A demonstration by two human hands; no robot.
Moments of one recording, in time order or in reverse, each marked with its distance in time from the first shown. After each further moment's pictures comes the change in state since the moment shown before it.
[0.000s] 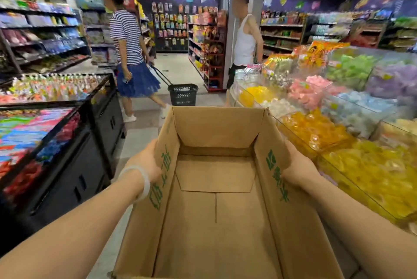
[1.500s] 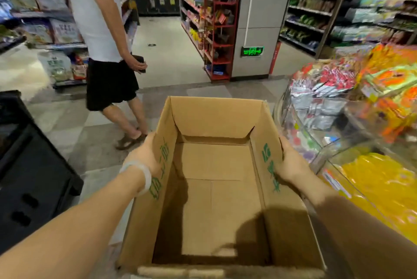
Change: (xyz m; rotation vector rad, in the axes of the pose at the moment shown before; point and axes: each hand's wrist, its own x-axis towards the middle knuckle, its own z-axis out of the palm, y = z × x) left_hand 1.115 0.085 0.093 0.112 -0.156 -0.082; right_hand 1.080 -0.266 0.194 0.136 -0.091 0.033
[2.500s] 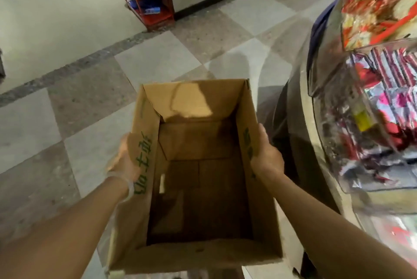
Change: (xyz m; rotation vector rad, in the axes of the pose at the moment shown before) left_hand 0.631 0.180 0.180 -0.107 -0.220 0.022; right_hand 0.568 0.049 0.137 0.106 0.056 0.430
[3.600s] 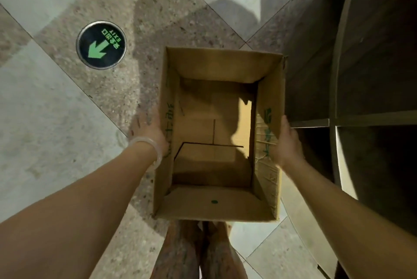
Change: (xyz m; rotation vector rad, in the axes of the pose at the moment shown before) left_hand 0.347 -0.040 0.387 0.712 -0.528 0.024; right_hand 0.308 0.213 0.236 0.002 -0.146 0.637
